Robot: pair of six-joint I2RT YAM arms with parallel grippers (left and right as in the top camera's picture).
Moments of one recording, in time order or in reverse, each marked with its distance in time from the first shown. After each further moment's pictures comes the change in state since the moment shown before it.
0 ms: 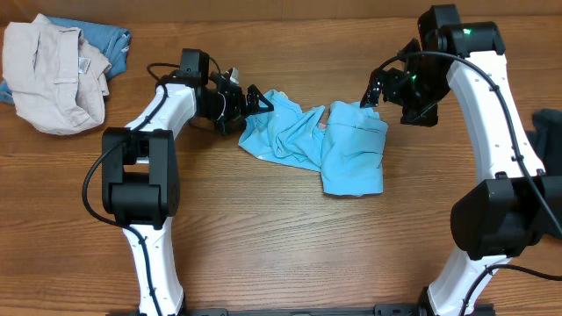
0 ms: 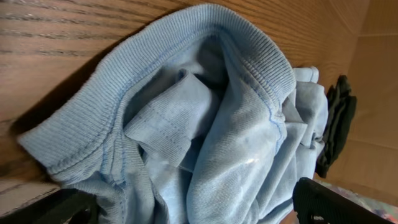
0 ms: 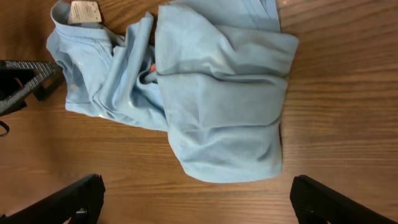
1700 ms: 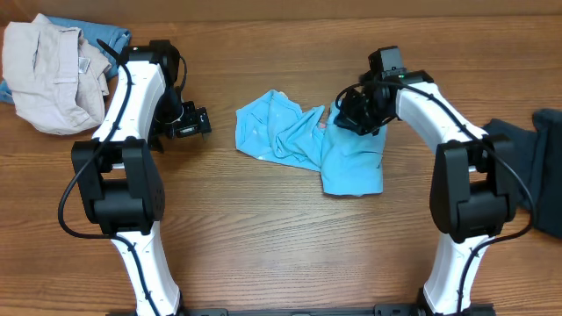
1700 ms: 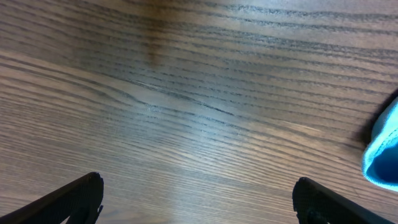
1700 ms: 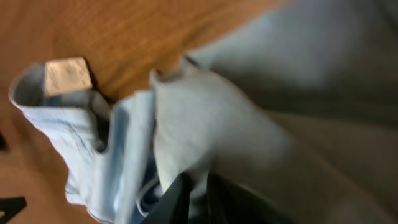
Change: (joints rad) left arm 0.101 -0.071 0.231 -0.738 -0.789 0.057; right arm 0.101 0.135 -0.397 0.726 -0.120 0.307
